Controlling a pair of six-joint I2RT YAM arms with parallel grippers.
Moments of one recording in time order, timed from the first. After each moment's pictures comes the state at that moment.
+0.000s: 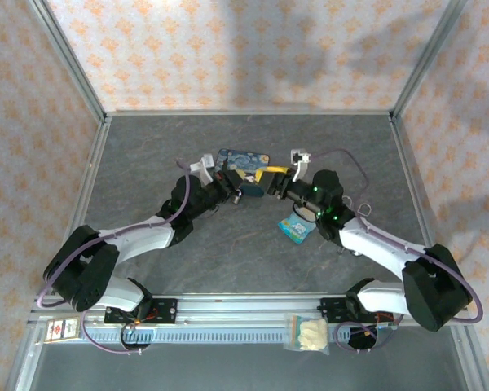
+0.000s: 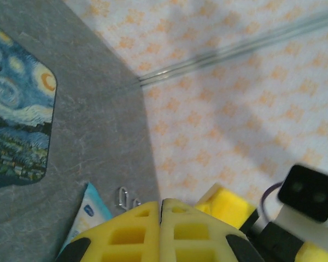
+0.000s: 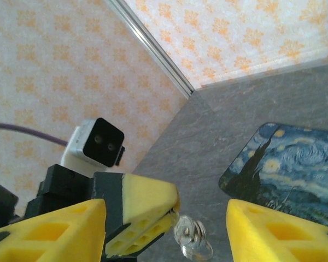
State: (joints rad) left arm -0.56 1.40 0.64 0.65 0.22 -1.16; right arm 0.54 1.24 0.64 0.53 -0.39 0.62
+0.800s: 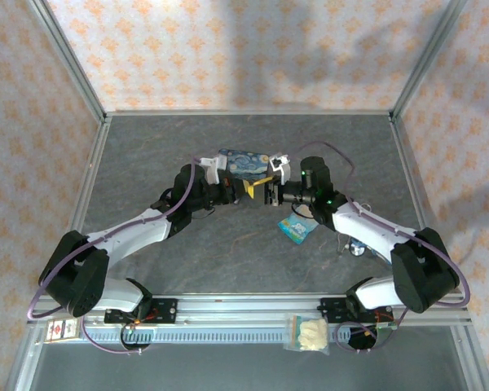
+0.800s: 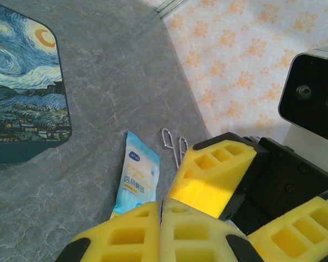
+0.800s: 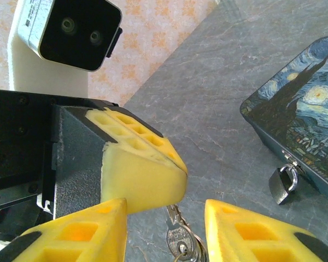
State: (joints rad) left arm -0.53 1.36 0.74 0.30 0.42 -0.83; right arm 0.52 1.37 0.77 0.22 -0.69 0.39
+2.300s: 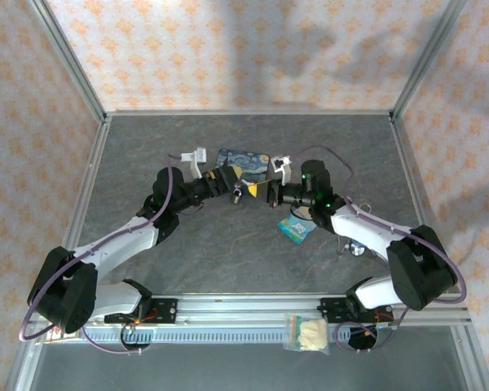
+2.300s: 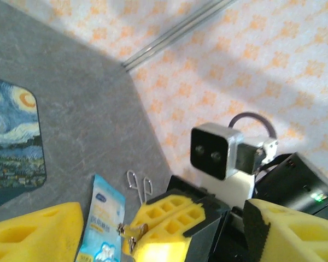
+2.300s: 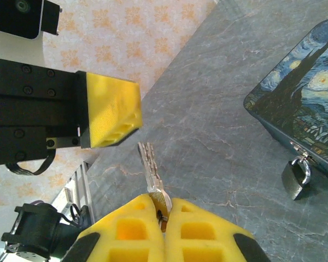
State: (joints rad) left arm -0.45 1.25 0.63 0.54 0.44 -0.97; right arm 0.51 1.38 0.72 0.34 -0.70 0.53
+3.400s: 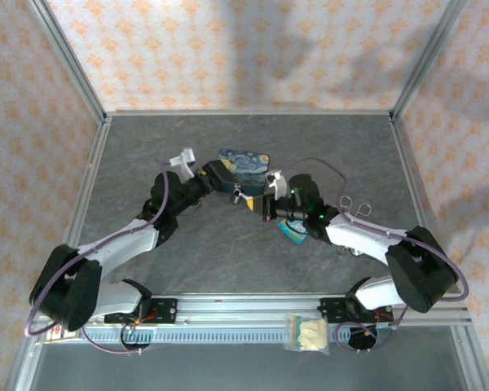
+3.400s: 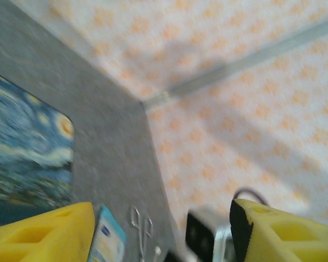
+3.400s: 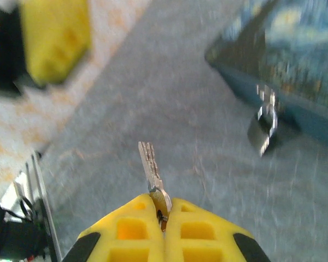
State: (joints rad) left arm -0.42 1.24 0.57 0.60 0.25 -1.10; right arm 0.64 1.38 0.64 0.25 -0.45 0.49
